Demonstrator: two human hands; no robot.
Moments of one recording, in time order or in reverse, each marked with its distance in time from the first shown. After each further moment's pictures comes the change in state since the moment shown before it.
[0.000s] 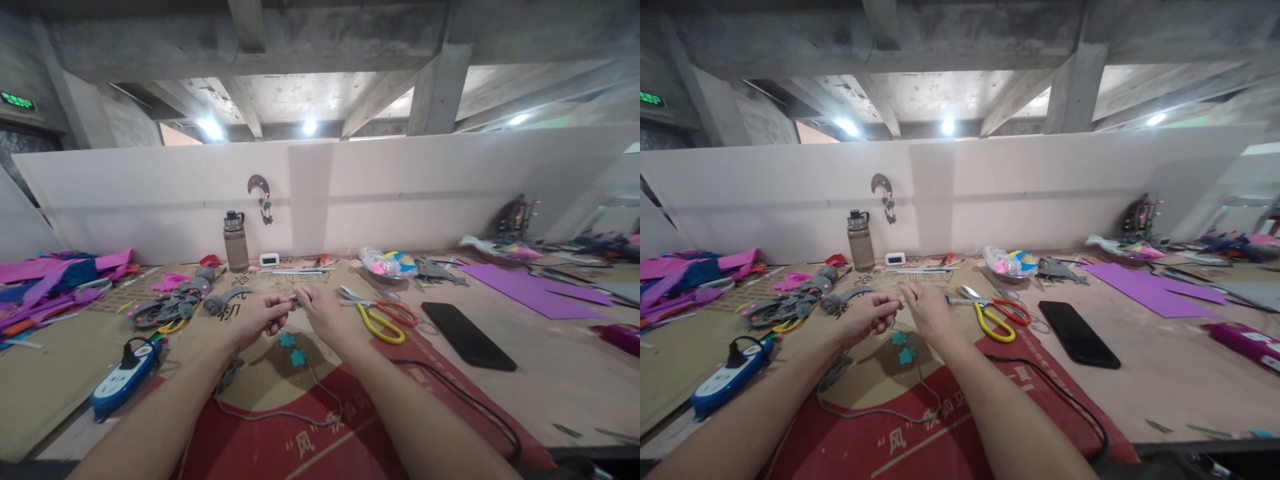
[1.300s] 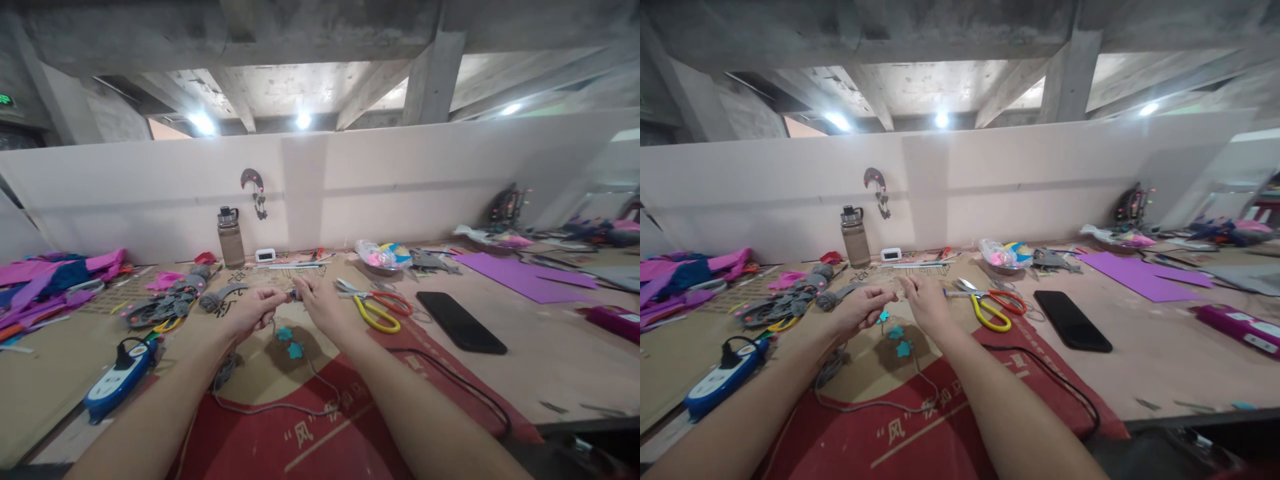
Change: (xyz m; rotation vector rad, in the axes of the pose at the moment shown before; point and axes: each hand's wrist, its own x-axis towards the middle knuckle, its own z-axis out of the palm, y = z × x) left_hand -0.001 0.008 0.000 0.095 0.053 -0.024; right_hand -0.002 0.004 -0.001 0.191 0.089 0.064
